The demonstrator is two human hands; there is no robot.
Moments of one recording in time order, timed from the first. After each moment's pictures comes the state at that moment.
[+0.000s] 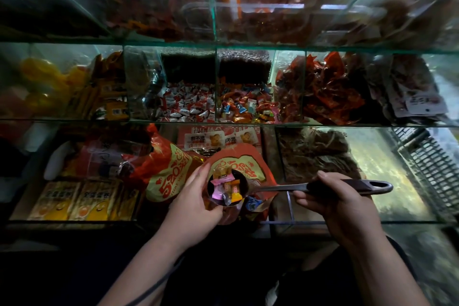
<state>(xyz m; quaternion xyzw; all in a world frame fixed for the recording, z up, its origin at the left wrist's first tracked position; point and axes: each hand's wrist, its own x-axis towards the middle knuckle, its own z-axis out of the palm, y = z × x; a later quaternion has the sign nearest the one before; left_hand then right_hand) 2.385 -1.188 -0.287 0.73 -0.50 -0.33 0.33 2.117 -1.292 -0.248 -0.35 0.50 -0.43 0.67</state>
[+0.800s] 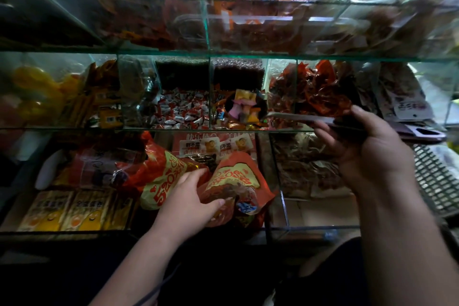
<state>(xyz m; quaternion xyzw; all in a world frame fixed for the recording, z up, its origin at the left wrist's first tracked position) 2.390 -1.208 -0.270 0.79 -0.48 -0.28 0.25 2.137 -1.342 -0.147 -0.30 0.40 -0.58 0.65</state>
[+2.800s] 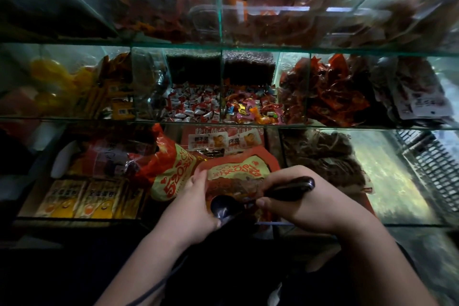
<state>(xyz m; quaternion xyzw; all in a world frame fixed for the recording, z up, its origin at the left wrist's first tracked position) 2.391 -1.189 -0.271 0.79 -0.50 -0.33 0.10 2.164 -1.292 -0.191 -0.84 0.31 -0.06 0.44</state>
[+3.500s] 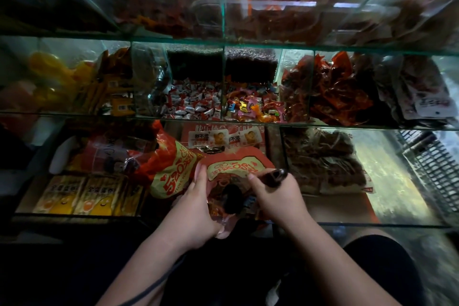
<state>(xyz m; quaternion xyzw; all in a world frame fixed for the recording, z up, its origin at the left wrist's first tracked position) 2.388 -1.181 -0.275 0.76 -0.48 -0.39 0.17 2.210 -1.289 -0.287 -0.67 0.58 -0.22 0.40</state>
